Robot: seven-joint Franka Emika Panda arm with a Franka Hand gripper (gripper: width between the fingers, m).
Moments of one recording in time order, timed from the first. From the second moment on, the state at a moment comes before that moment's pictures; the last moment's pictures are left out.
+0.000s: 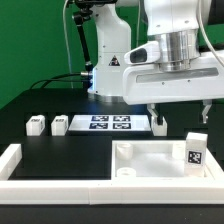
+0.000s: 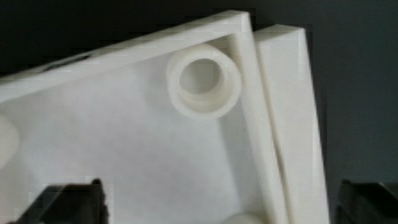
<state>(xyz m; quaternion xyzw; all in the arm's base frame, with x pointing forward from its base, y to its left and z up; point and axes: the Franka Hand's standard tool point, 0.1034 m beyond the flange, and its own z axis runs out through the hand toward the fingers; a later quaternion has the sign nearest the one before) 0.532 0.110 0.080 -0.99 0.10 -0.04 0.07</state>
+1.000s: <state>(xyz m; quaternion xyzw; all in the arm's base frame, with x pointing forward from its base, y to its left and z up) 0.460 0.097 0.050 -0.99 -0.04 0.14 0.03</state>
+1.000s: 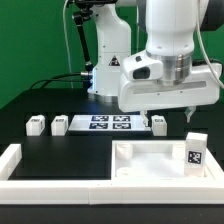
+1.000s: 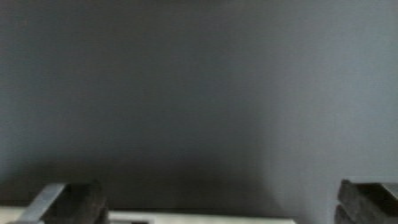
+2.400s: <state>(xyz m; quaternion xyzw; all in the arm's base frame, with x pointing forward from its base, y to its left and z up) 0.395 0.099 0.017 -0.88 0.01 0.47 -0.01</state>
